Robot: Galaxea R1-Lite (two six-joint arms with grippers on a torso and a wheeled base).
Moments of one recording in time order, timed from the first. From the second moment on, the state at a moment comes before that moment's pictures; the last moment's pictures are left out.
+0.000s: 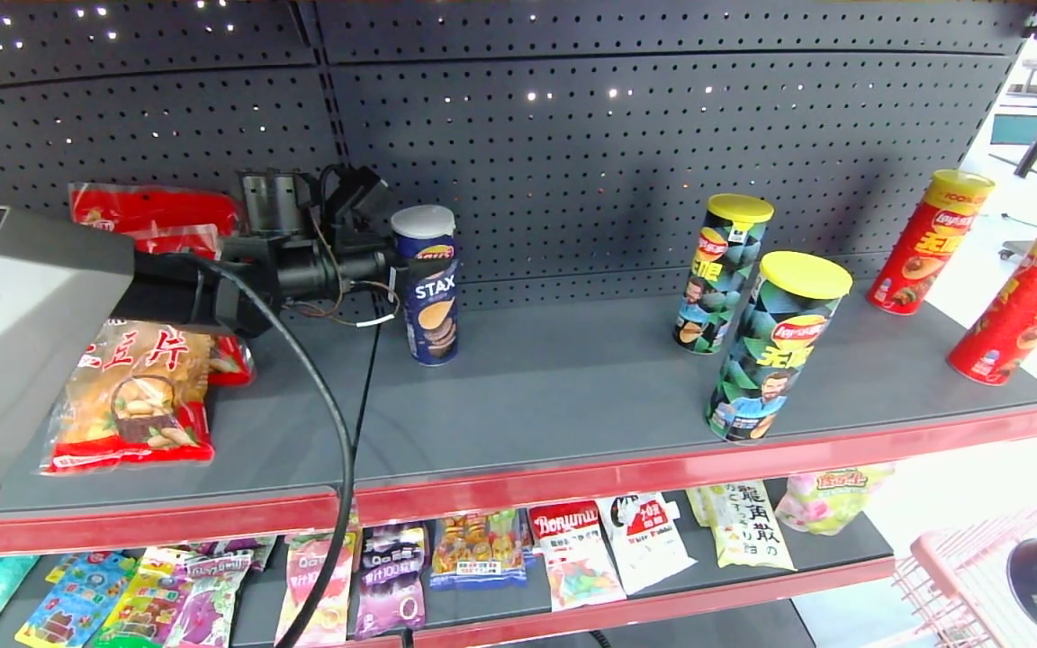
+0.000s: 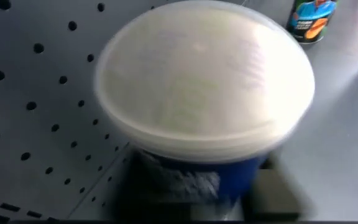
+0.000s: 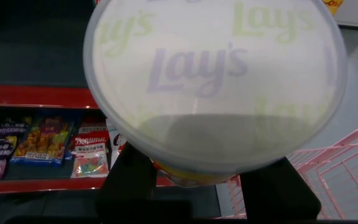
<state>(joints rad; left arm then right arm) -0.19 2.23 -1.58 -0.45 -0.67 0.31 0.21 0.35 -0.35 0.03 -0.22 -0.15</state>
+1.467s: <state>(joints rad) -0.19 1.91 -1.07 -0.59 -0.96 0.30 0.21 0.37 -0.35 0.03 -0.21 -0.15</state>
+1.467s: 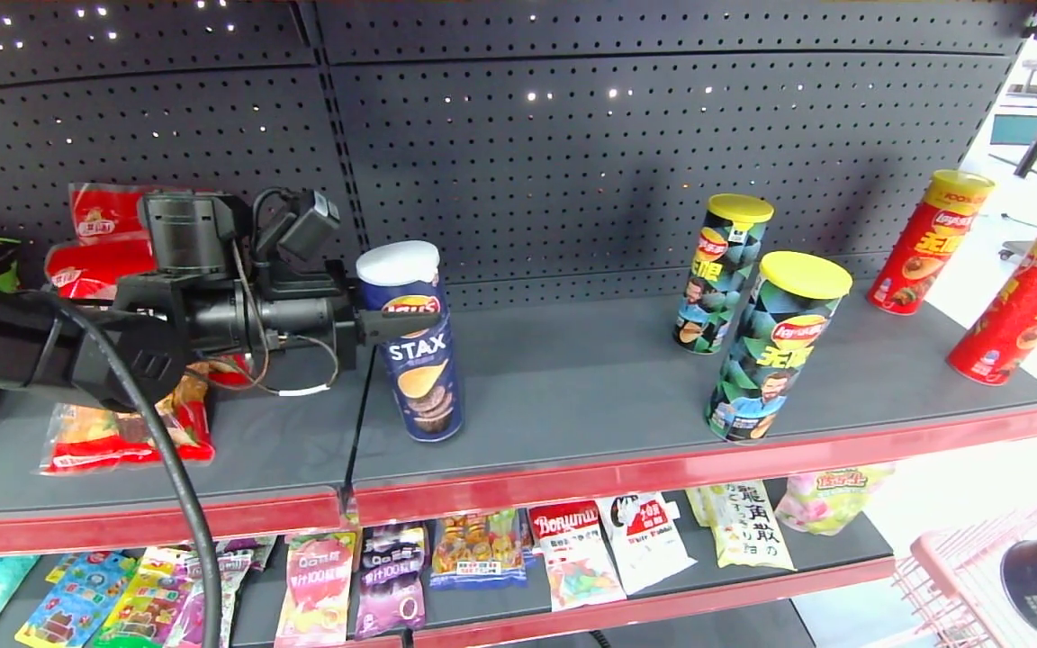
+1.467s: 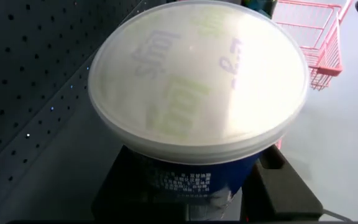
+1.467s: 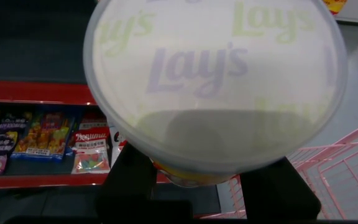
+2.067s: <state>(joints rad) -0.22 1.92 -0.98 -0.69 -0.97 0.30 0.21 0.38 -0.37 0.03 -0.21 -0.15</state>
